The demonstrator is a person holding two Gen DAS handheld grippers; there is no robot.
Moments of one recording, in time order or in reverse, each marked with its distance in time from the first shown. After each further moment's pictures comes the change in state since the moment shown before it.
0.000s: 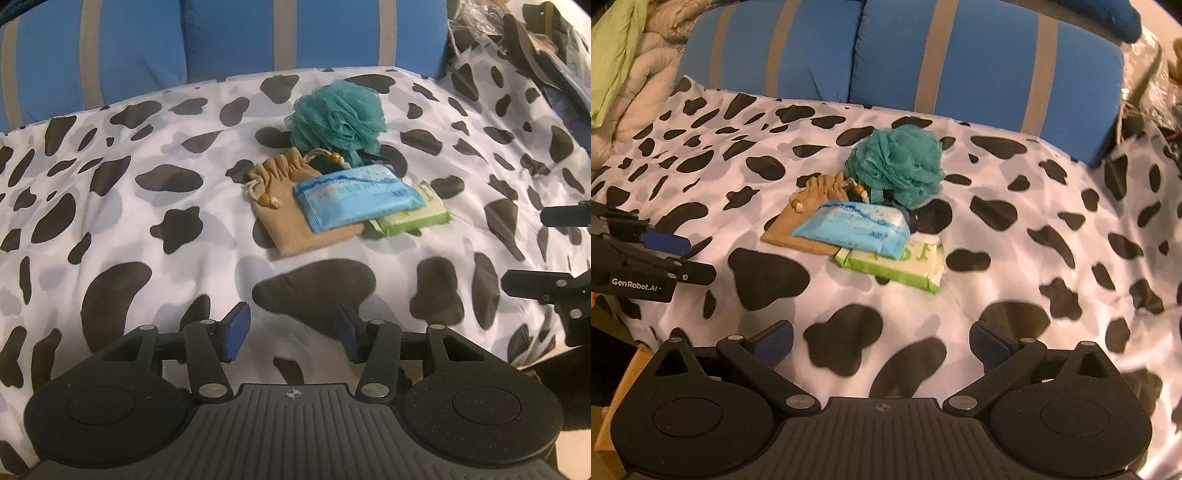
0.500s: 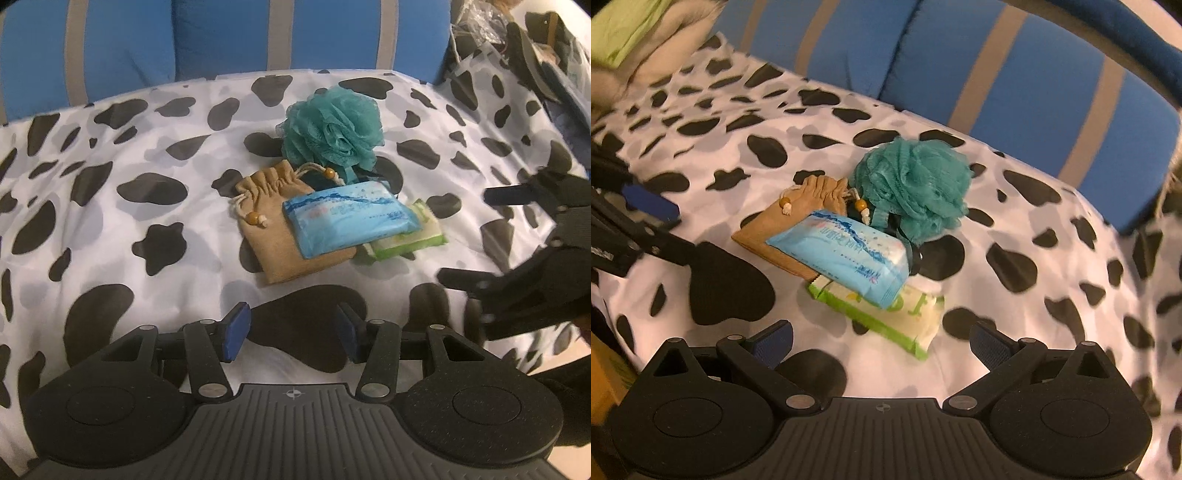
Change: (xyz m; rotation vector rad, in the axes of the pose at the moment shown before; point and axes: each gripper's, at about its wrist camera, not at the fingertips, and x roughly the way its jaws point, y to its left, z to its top) left arm 0.011 0.003 0.025 -0.031 0.025 -0.065; right arm 0.064 0.000 0.034 -0.263 0.004 -0.001
